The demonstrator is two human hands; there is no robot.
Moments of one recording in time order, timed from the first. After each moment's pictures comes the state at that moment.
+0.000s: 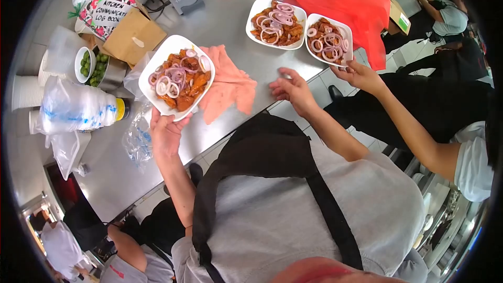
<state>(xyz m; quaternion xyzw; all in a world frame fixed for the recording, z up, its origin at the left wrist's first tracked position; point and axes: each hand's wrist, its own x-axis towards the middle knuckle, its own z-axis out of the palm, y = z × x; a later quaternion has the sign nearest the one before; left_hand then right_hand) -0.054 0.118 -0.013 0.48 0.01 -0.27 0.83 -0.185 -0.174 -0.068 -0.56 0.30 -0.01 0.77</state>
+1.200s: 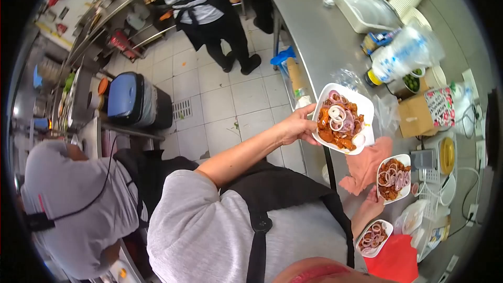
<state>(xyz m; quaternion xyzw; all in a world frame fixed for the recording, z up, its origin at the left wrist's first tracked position) -0.290 0.101 0.024 0.42 0.18 0.10 0.89 -0.080 -0.204 -0.060 -0.52 0.08 0.09 0.85</state>
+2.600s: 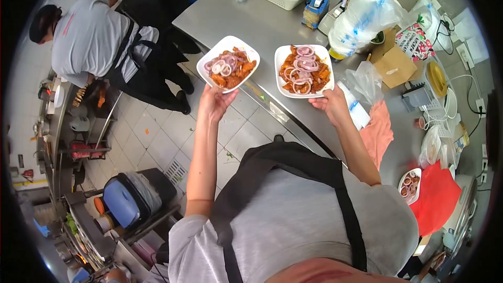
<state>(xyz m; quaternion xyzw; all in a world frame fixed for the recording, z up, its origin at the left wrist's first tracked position) -0.251 0.365 -0.027 0.31 0.26 0.23 0.88 -0.065 0.110 -0.004 -0.60 -0.09 0.34 0.72</state>
